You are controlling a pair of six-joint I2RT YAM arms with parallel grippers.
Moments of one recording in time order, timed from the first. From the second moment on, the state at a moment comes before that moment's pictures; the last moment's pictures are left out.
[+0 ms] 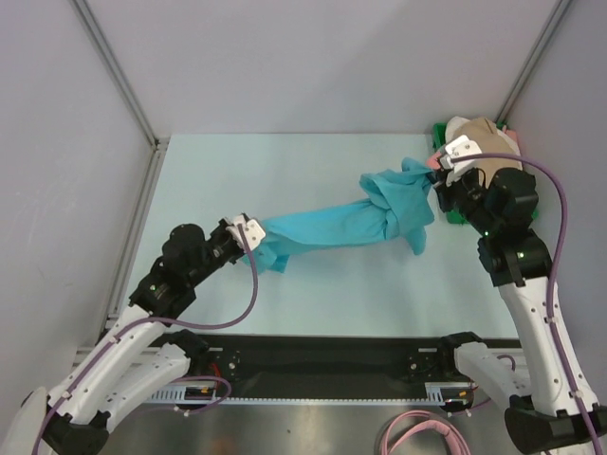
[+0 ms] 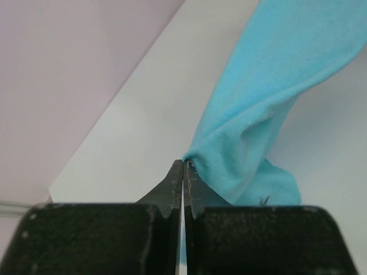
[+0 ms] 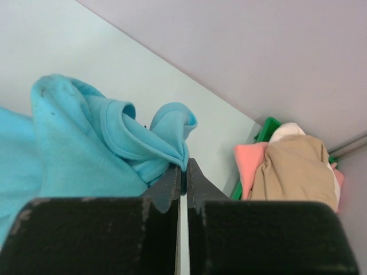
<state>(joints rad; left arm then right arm) -0.56 0.69 0.72 -0.22 0.11 0.58 0.17 0.92 1.18 -0.39 -0.25 -0.39</state>
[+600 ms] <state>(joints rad) -0.32 1.43 0.73 0.13 0.00 0.63 0.11 1.39 0.97 -0.25 -0.27 -0.32</state>
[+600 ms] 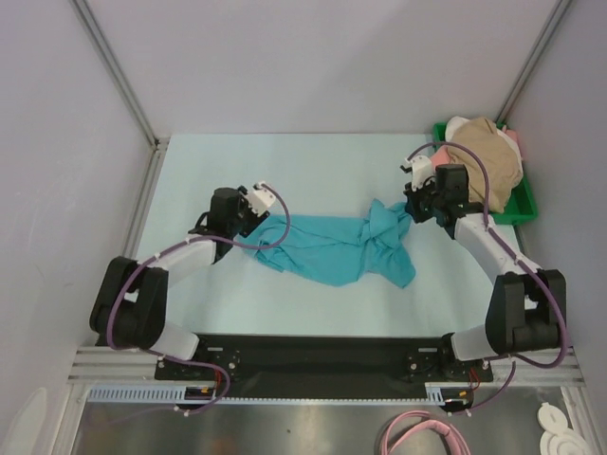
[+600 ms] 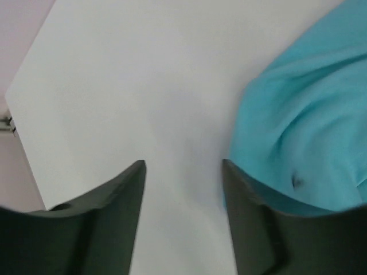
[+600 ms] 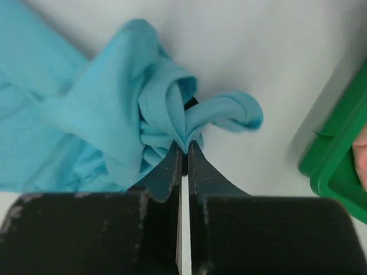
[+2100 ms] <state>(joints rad) -0.32 1.30 0.57 -0.06 0.26 0.53 0.15 1.43 1.01 -0.20 -0.25 -0.30</state>
